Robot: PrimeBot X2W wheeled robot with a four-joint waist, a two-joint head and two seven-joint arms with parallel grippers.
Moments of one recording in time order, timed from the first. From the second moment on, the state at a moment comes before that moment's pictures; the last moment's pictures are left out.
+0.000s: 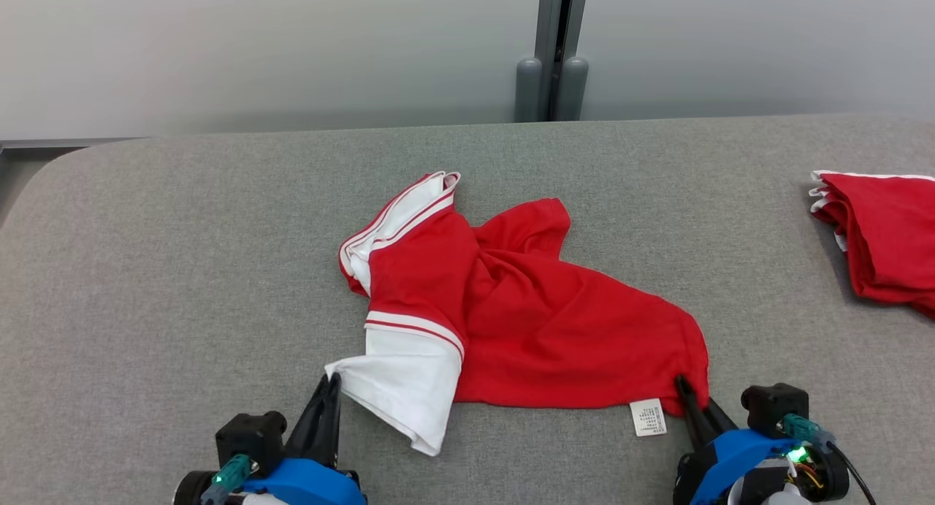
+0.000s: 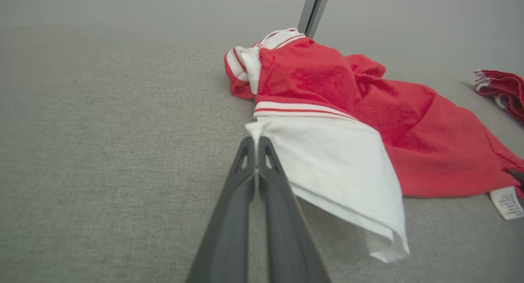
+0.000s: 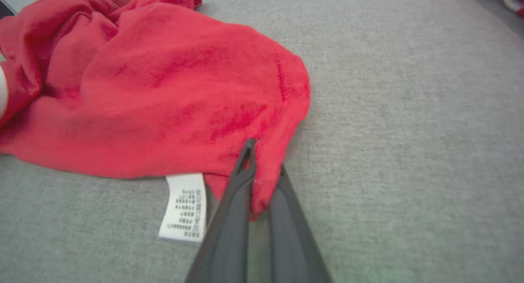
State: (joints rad) left arm 0.00 0.11 -0.28 0.25 -0.33 -0.01 -0.04; right arm -0.21 -0.05 0.06 0.66 0.17 0.13 -0.15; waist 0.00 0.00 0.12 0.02
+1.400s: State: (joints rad) left arm -0.70 0.40 -0.12 -0.43 -0.28 -0.06 0.17; right arm -0.49 -0.14 -0.07 -0.39 0.21 0.13 0.19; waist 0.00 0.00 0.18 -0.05
